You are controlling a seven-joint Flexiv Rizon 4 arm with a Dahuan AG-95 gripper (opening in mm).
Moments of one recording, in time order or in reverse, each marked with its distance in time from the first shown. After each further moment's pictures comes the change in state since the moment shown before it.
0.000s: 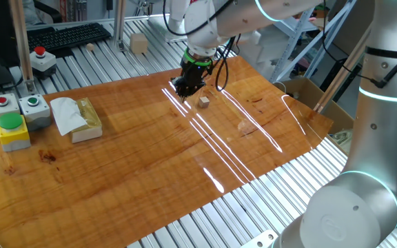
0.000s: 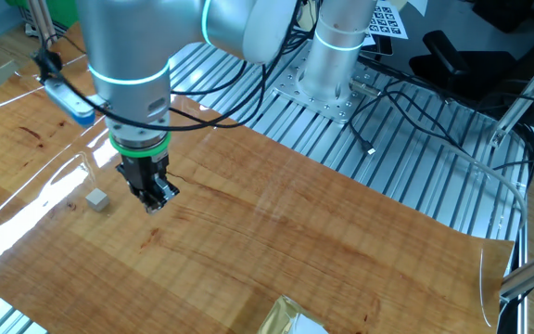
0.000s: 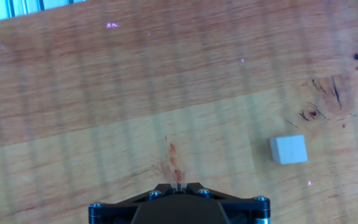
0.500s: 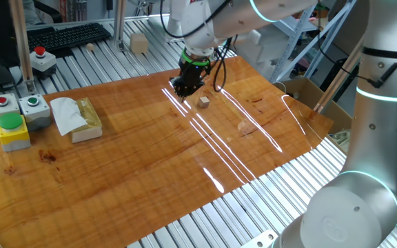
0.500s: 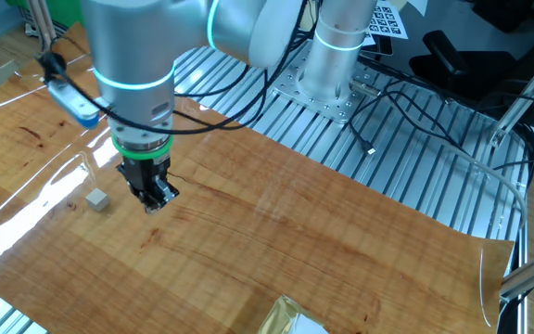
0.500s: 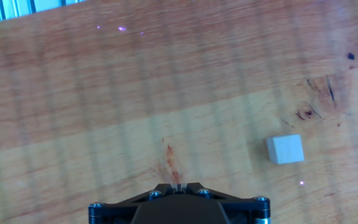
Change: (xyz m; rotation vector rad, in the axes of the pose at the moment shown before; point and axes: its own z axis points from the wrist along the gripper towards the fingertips) arm 0.001 -0.010 0.002 0.020 -0.033 -0.006
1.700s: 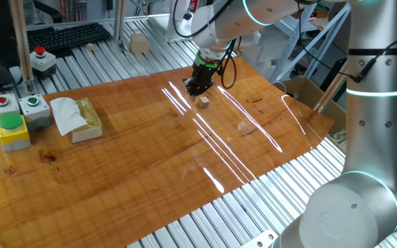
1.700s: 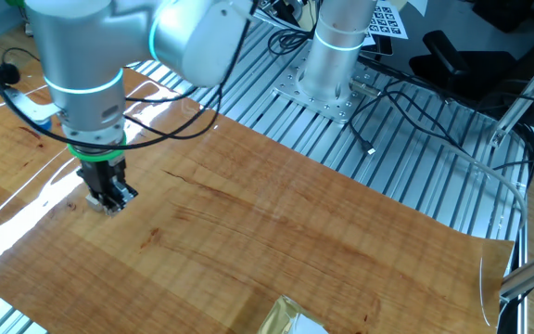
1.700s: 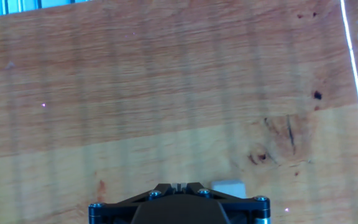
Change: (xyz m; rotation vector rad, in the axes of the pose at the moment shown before) arm -0.038 -0.071 0.041 -0.016 -0.015 -0.075
